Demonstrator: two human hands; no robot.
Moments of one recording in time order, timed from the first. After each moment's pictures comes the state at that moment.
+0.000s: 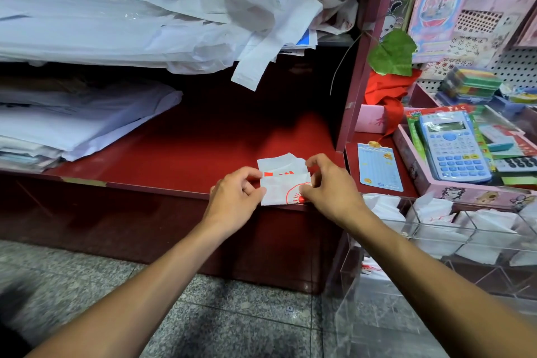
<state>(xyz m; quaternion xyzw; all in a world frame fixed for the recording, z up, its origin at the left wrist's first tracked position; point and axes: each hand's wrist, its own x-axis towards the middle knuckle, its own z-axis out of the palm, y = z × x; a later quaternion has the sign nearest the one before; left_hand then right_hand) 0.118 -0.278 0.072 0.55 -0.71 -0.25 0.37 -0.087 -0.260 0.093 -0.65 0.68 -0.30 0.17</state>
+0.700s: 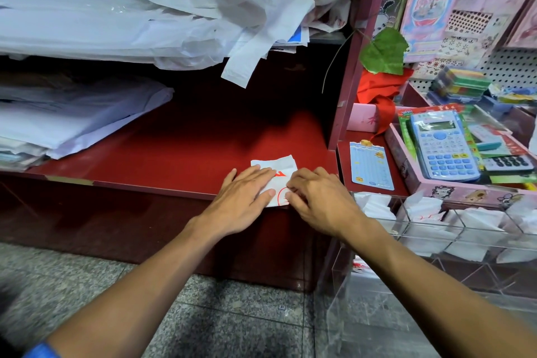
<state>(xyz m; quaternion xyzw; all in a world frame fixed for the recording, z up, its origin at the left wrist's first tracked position) 0.105 -0.290 0.067 0.47 -0.86 -0.14 0.16 -0.089 -0.248 0.088 -0.80 0.59 -0.10 -0.02</state>
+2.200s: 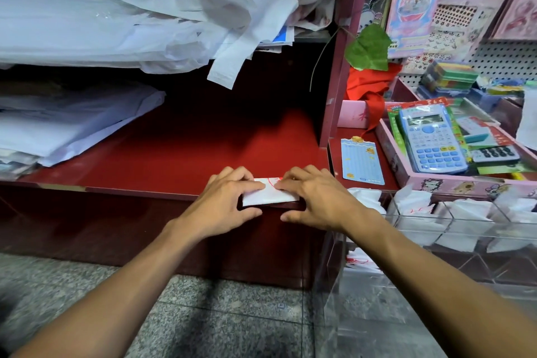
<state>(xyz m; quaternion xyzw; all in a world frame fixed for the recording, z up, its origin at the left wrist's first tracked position) 0.122 -0.289 0.073 0.42 -0.88 -0.09 0.18 -0.108 -0.250 0.094 -0.84 0.54 -0.06 0.01</state>
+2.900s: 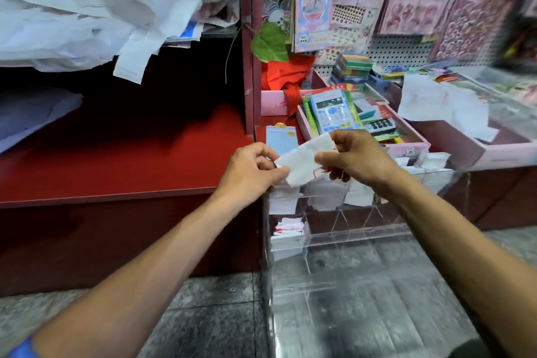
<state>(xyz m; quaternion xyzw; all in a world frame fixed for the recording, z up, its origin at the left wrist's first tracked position) -0.037 -0.218 0.121 0.41 -0.72 -0.44 0.36 -0.233 -0.139 0.162 -0.54 0.67 -0.42 0.28</state>
